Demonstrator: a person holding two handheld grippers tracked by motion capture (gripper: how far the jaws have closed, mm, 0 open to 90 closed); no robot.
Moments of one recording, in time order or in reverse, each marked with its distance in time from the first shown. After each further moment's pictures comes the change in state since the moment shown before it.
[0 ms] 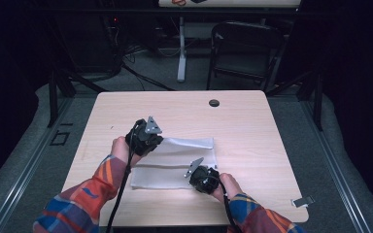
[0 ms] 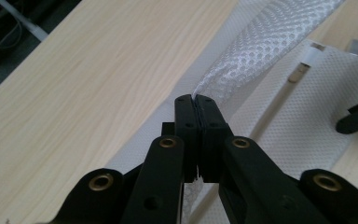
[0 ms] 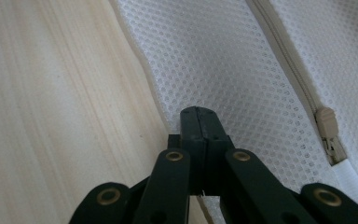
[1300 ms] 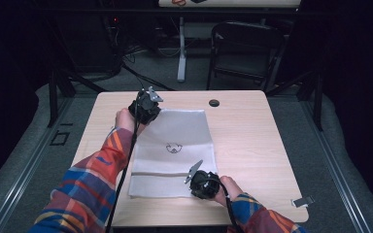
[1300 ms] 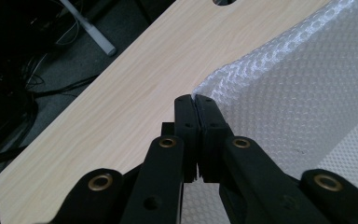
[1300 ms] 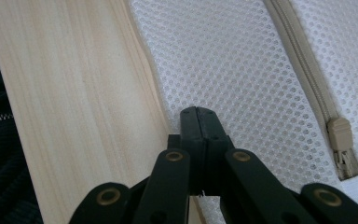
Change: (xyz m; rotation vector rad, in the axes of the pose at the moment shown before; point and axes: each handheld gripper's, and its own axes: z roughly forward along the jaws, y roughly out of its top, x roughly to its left) left arm 0.064 0.046 0.033 0.016 0.170 -0.049; right arm 0.009 -0.002 -0.006 0.050 0.115 -0.032
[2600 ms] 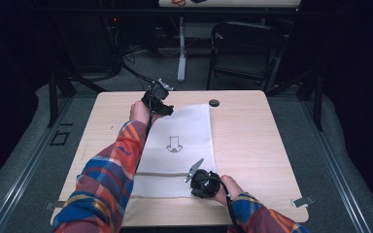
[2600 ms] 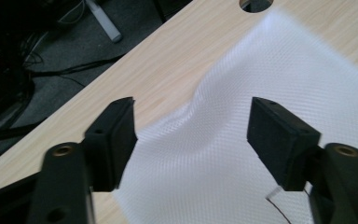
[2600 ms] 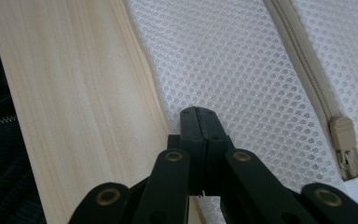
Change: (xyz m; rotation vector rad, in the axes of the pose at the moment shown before) left arm 0.012 0.027 0.050 0.048 0.013 -0.117; right arm -0.004 0.000 0.000 0.002 0.024 0.011
